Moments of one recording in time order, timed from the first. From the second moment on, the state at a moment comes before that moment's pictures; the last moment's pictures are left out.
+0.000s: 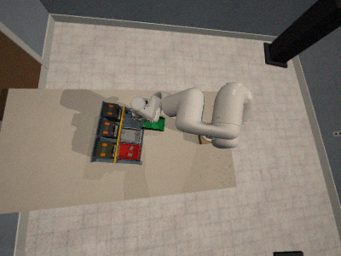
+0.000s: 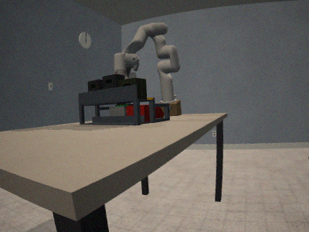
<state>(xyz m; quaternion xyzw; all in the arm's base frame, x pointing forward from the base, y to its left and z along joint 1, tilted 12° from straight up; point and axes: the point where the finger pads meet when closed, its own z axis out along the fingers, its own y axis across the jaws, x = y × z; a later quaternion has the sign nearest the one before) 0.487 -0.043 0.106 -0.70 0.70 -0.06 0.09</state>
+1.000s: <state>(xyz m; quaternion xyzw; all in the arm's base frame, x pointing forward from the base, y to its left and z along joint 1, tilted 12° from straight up) 0.491 -0.042 0.086 -0.70 0.70 -0.06 0.09</state>
